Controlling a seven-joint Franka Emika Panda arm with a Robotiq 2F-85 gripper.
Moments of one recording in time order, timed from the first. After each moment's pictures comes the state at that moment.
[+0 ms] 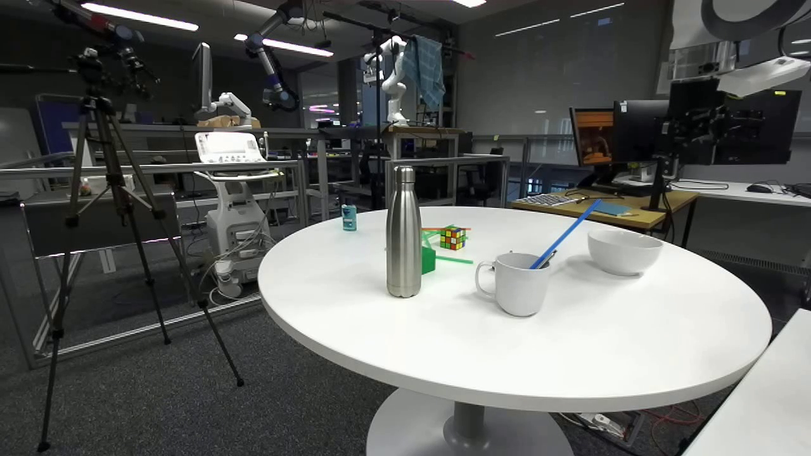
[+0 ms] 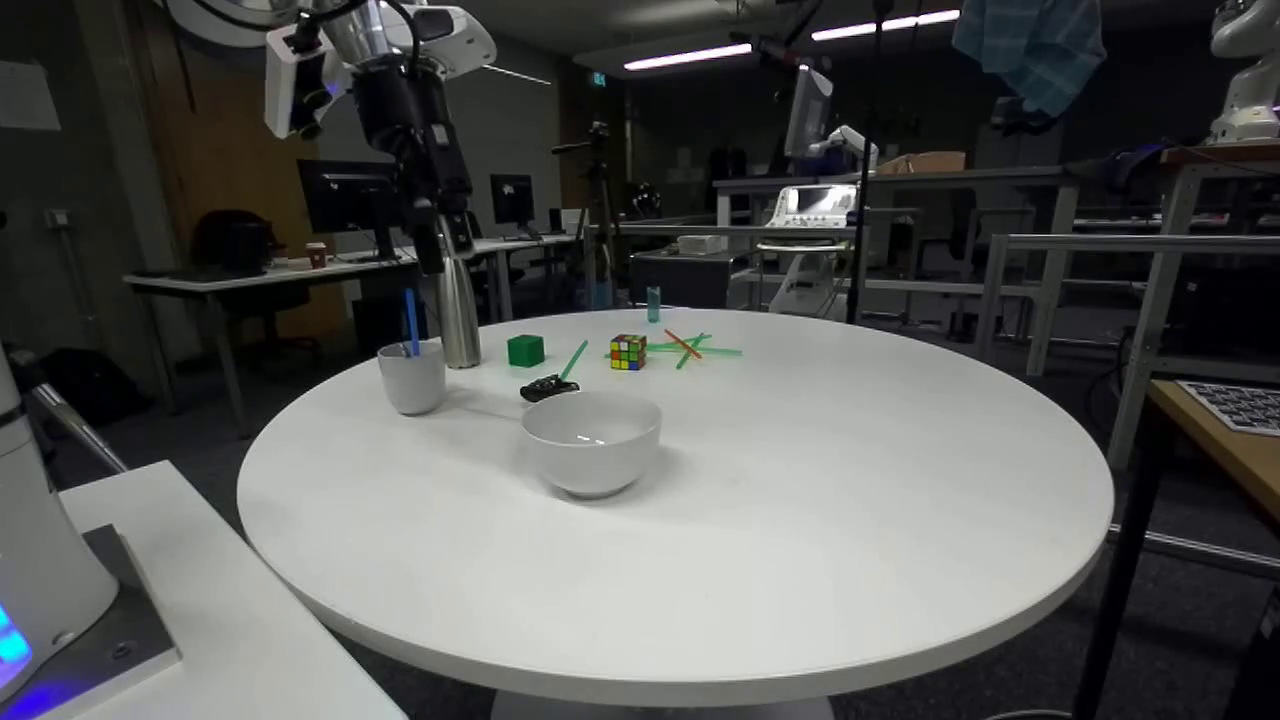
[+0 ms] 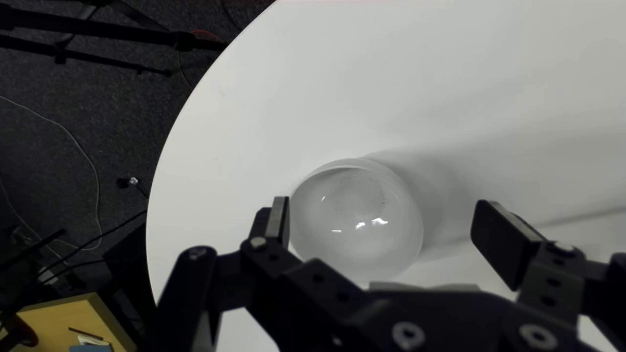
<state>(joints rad) -0.27 -0.63 -0.01 -2.79 -0.31 2.23 0.14</state>
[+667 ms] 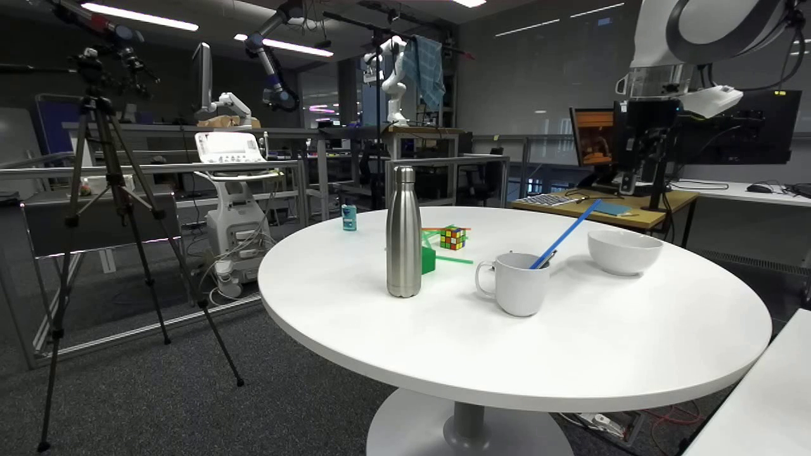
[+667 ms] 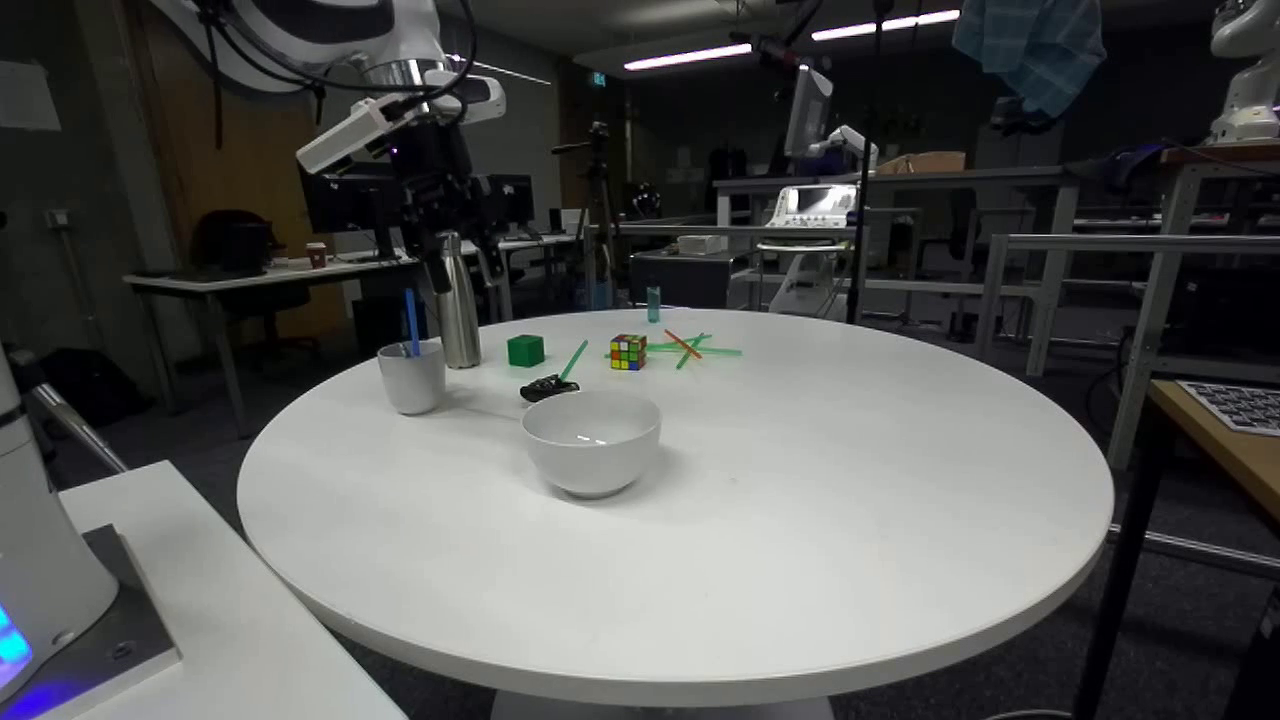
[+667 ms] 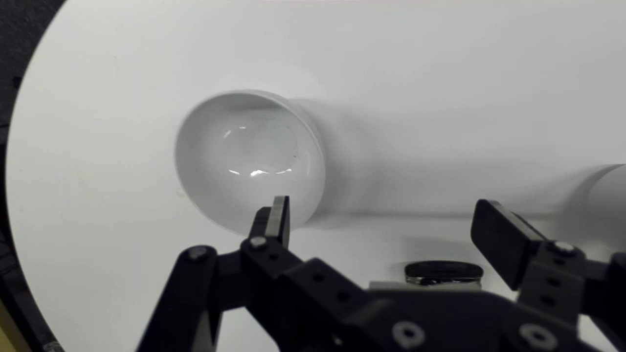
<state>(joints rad) -0.11 -0.46 -0.04 -2.75 -0.26 2.40 -0.06</state>
